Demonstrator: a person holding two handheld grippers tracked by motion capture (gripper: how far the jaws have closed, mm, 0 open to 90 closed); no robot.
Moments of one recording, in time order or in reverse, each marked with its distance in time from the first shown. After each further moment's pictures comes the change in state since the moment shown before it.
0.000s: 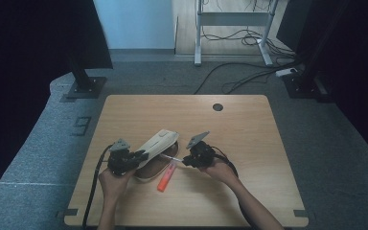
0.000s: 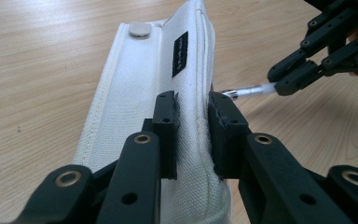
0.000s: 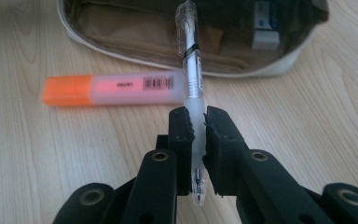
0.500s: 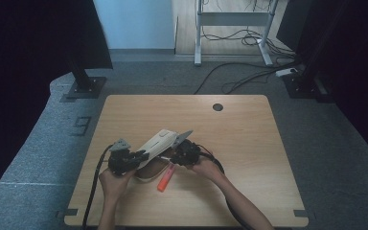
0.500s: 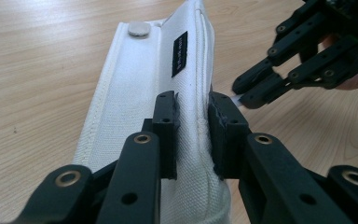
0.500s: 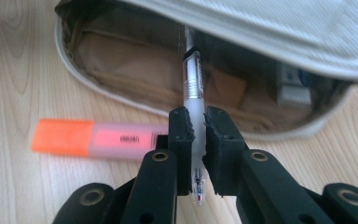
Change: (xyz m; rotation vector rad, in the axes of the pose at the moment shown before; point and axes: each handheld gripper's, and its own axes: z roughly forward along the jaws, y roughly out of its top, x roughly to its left) left arm 0.000 0.000 0.001 0.001 -0.007 -0.001; right arm 0.012 0.034 0.032 0.013 -0.010 -0.064
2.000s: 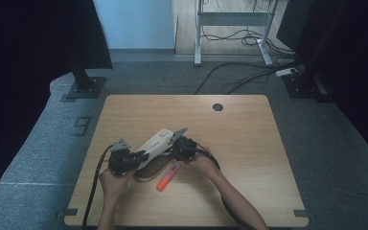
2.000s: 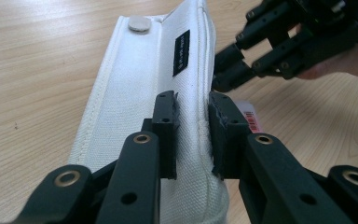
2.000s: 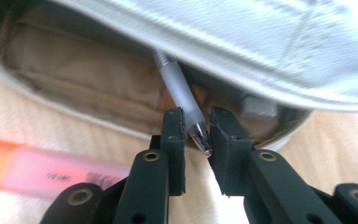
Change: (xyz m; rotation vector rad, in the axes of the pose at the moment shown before) left arm 0.002 -0.001 0.002 0.012 0.004 0.000; right arm -0.018 0.007 0.019 0.029 -0.109 -0.035
